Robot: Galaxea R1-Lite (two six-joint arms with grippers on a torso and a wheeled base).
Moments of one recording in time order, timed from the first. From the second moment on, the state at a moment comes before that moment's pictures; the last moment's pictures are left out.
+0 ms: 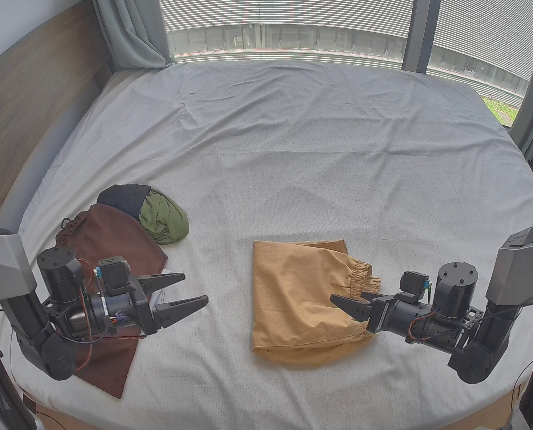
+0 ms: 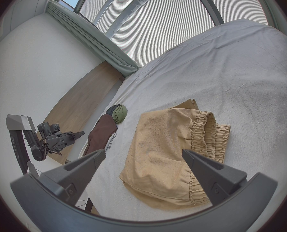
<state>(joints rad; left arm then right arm) -0.19 2.01 -0.28 -1.55 -0.79 -0.22 0.48 2.14 -0.31 -1.54 0.23 0.49</state>
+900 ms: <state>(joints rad) -0.07 1.95 -0.19 -1.55 -0.89 0.09 0.48 2.26 -0.25 -1.55 0.23 0.48</state>
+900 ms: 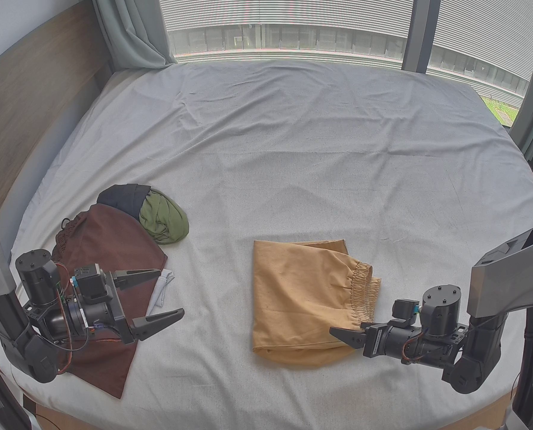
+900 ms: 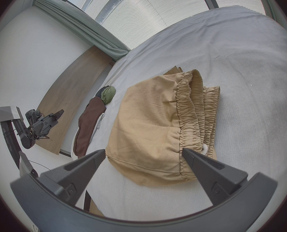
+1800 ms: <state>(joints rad) -0.05 1.95 -0.19 -1.55 -0.90 0.09 0.46 2.19 -0.24 -1.54 0.22 0.48</state>
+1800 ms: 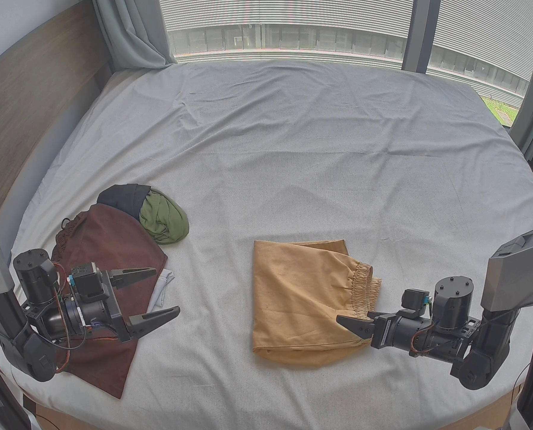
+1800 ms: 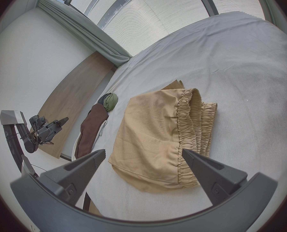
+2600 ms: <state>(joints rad) -0.05 1.95 -0.19 -1.55 -0.90 0.09 0.34 2.33 -0.23 -1.54 0.23 0.48</state>
